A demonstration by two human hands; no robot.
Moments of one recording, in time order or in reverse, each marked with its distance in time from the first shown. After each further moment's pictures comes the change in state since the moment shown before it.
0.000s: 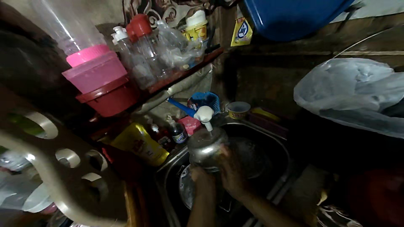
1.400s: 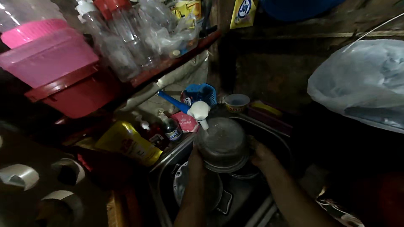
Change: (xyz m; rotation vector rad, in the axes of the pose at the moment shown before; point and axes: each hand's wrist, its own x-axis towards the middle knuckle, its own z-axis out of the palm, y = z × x) left_hand 0.066 -0.003 0.029 -0.981 -0.231 0.044; right_hand 0.051 0.093 -0.046 0.971 0.234 1.295
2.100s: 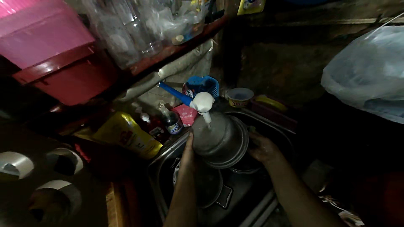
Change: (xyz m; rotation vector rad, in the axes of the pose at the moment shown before) left_hand -0.007 0.035 -0.022 -0.057 -0.235 -0.109; right_hand -0.017 -0.014 0.000 0.129 -0.274 -0.016
